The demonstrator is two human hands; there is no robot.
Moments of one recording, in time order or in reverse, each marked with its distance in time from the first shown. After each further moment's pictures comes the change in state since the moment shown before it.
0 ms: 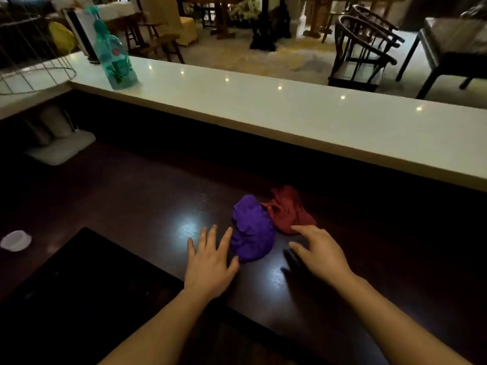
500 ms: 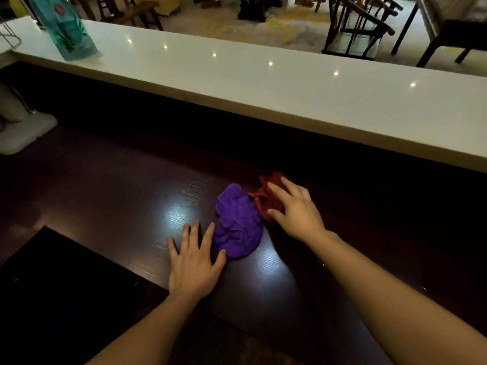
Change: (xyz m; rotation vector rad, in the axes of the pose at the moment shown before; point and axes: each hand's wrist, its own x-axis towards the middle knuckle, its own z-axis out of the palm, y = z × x) left_hand 0.025 -0.002 0.049 -0.030 0.080 -0.086; right_hand 0.091 0.023 0.025 -0.086 0.008 -0.014
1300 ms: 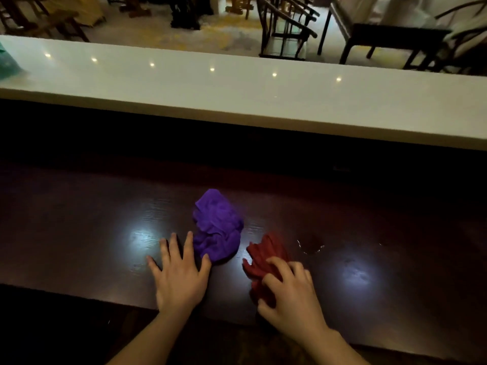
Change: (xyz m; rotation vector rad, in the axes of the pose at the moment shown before) left_hand 0.000 -0.001 -0.001 -0.043 -0.009 0.032; right_hand -0.188 -0.041 0.050 -0.199 0.072 0.122
